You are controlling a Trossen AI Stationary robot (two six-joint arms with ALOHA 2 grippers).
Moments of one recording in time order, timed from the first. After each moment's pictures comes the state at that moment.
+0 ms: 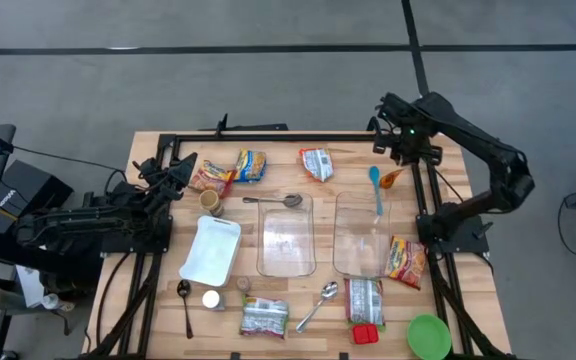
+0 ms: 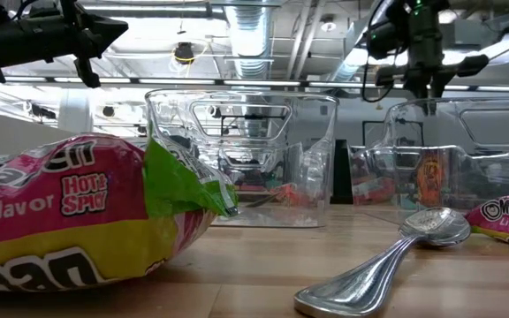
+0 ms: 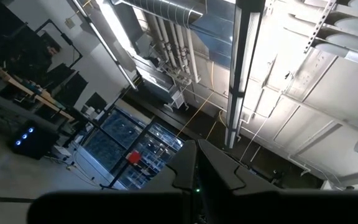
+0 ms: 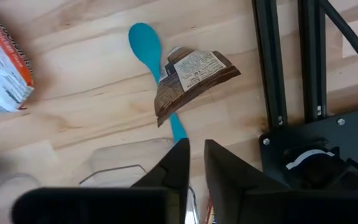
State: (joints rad) left arm 0.27 0.44 0.01 1.01 -0.35 -0.54; right arm -0.81 1.41 1.35 -1.53 0.03 1.02
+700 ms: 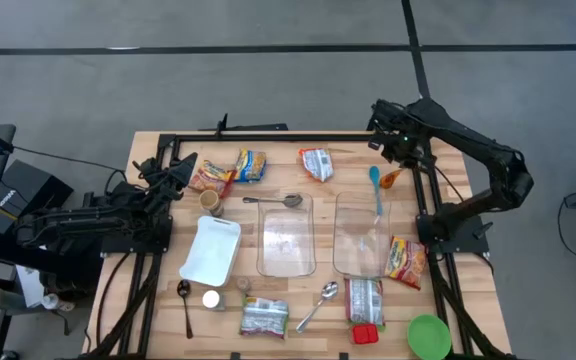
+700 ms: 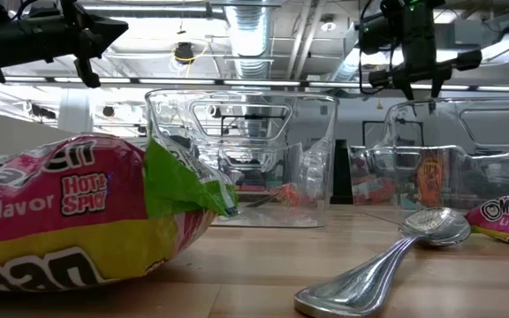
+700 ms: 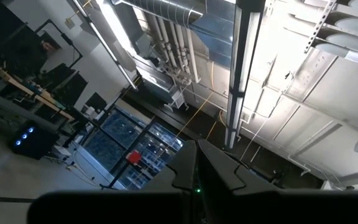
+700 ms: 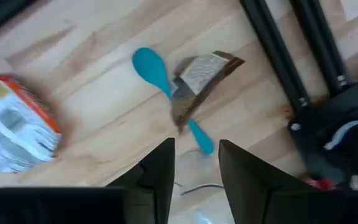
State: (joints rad) left arm 0.27 0.44 0.01 1.01 -0.35 -0.54; right arm -0.69 1.42 1.35 -1.48 0.12 1.43
